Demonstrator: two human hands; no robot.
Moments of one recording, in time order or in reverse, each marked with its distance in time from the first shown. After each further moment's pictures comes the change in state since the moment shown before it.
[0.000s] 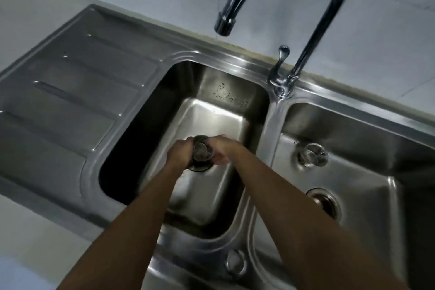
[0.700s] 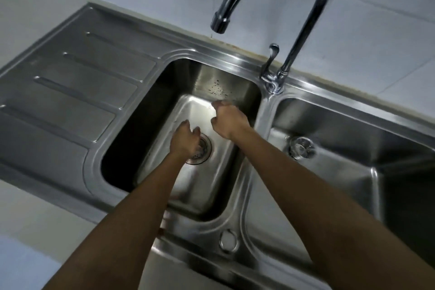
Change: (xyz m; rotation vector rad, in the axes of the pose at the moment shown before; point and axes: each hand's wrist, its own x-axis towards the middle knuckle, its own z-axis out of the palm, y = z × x) left_hand -0.047 0.032 0.011 0.388 0.100 0.319; right_hand -0.059 -0.028 -0.048 -0.855 0.384 -0.608
